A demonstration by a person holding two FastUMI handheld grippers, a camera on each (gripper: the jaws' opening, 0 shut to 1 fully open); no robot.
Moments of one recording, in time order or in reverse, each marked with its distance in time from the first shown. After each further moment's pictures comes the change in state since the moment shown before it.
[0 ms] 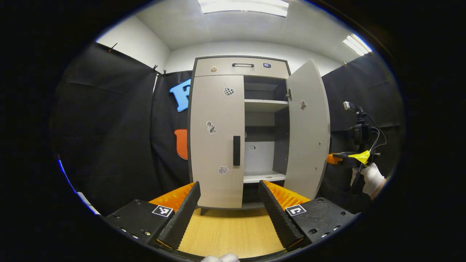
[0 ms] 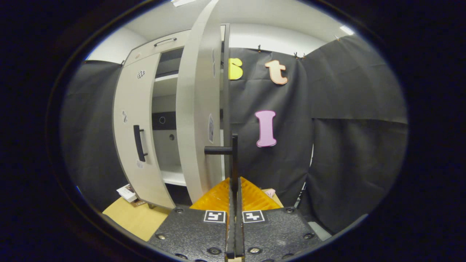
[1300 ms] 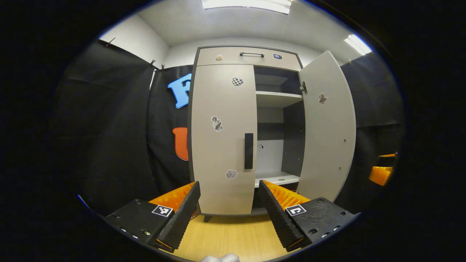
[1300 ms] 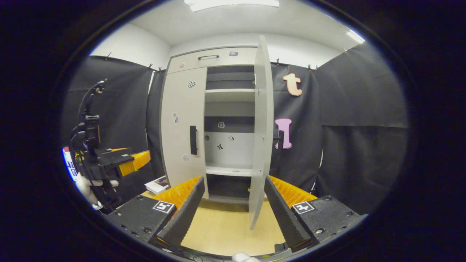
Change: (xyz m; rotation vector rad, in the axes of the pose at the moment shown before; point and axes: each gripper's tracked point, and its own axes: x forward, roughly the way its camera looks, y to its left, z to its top) left arm 0.107 0.030 -0.009 0.006 0.005 -0.024; right arm -0.040 0.041 -0.006 -0.035 -0.045 0.131
